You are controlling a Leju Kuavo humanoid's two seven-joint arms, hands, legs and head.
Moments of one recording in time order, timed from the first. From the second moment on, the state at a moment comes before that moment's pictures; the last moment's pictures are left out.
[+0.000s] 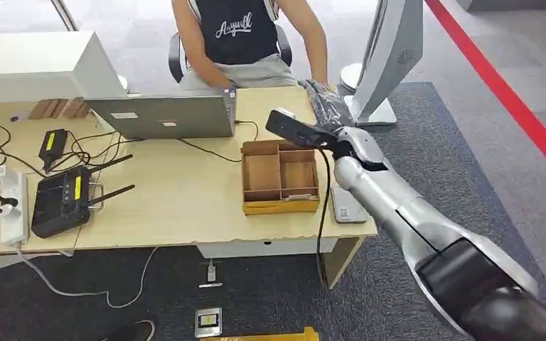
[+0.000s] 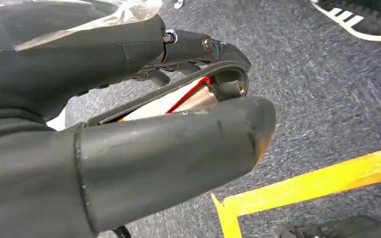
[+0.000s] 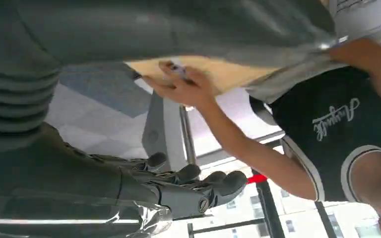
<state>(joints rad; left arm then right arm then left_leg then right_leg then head) -0.13 0.07 -1.23 -0.22 0.60 0.45 0.08 -0.96 -0.11 0.79 -0.72 0.51 -0.25 0.18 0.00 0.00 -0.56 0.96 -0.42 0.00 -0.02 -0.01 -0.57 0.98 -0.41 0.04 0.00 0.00</state>
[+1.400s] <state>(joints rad) -0.12 0.07 -1.23 -0.22 0.59 0.46 0.08 -0.52 -0.34 0.76 -1.35 0.83 -0.20 0.26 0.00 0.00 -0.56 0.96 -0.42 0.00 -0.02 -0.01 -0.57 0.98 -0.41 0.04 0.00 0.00</state>
